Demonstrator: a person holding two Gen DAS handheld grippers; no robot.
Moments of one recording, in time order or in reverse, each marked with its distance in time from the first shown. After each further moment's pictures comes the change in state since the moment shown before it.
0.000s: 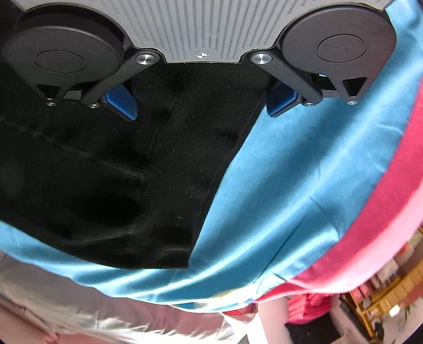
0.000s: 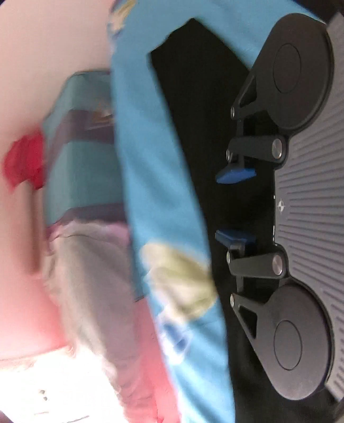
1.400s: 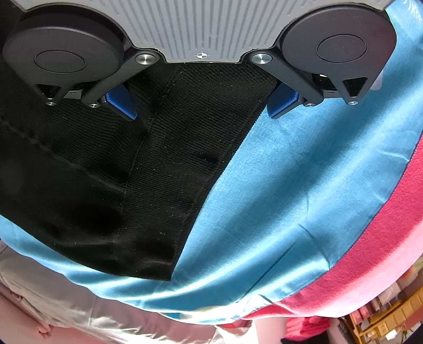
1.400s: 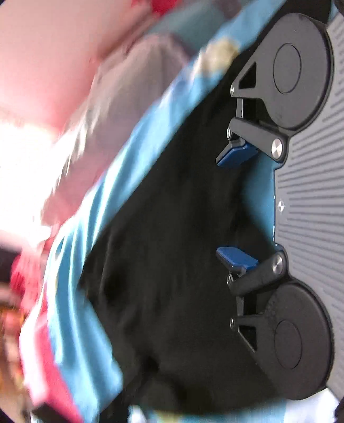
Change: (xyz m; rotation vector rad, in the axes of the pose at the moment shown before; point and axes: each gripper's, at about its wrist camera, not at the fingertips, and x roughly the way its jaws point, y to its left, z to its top) left arm -0.001 0.024 -0.013 -0.047 0.041 -0.051; right arm -0.117 0.167 -0.145 -0.857 -0.010 0.432
